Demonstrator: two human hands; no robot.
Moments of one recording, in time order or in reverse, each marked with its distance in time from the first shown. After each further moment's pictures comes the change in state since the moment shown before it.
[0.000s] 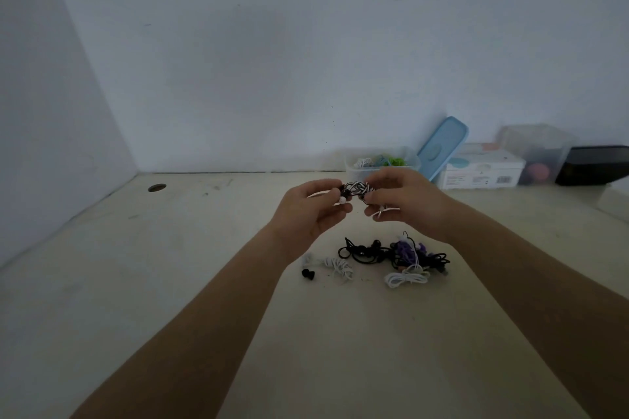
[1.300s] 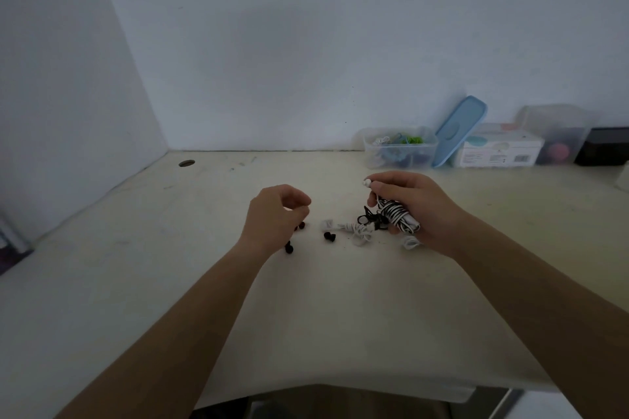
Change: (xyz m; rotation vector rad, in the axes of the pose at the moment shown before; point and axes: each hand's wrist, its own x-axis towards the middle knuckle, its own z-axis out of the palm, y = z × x) left_hand -0.065 -0.015 -0.072 0.960 0.346 0.278; right_hand -0.056 0.016 0.050 0.200 0.000 -0.040
